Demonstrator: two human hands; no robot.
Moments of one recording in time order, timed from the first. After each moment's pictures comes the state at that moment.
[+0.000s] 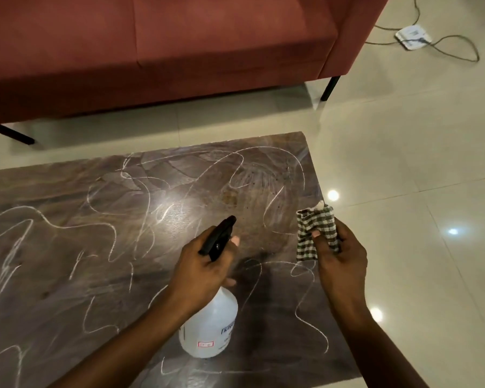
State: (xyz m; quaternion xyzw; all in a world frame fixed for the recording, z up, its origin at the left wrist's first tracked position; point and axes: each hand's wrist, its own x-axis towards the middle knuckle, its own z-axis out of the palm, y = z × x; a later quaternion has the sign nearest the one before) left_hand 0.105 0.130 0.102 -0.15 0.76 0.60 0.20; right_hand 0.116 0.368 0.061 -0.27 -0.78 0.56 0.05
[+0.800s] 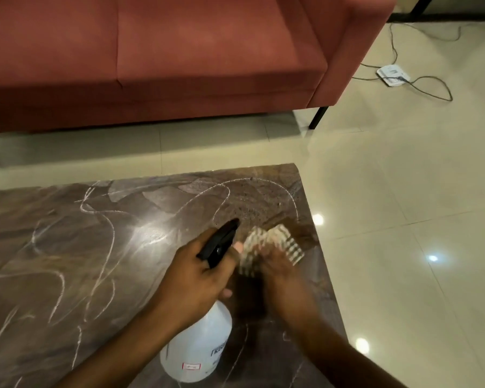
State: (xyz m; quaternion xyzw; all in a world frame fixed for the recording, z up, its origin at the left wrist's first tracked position) left_hand 0.018 0.149 0.077 -0.10 0.75 0.62 0.22; right_hand 0.050 0.354 -0.049 0.14 -0.97 0.18 0.01
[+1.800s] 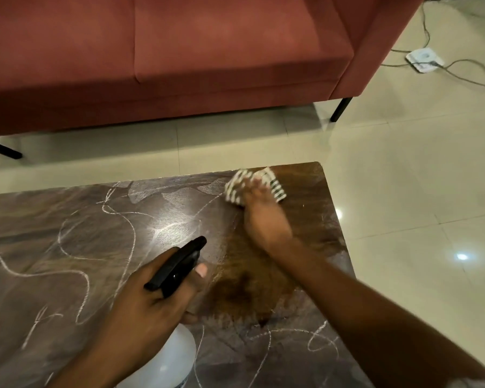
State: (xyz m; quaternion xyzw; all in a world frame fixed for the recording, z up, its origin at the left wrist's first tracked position) left_hand 0.033 0.080 0.092 -0.17 0.75 0.61 0.18; right_hand -0.107 0.273 -0.046 0.12 -0.96 0.23 -0.08
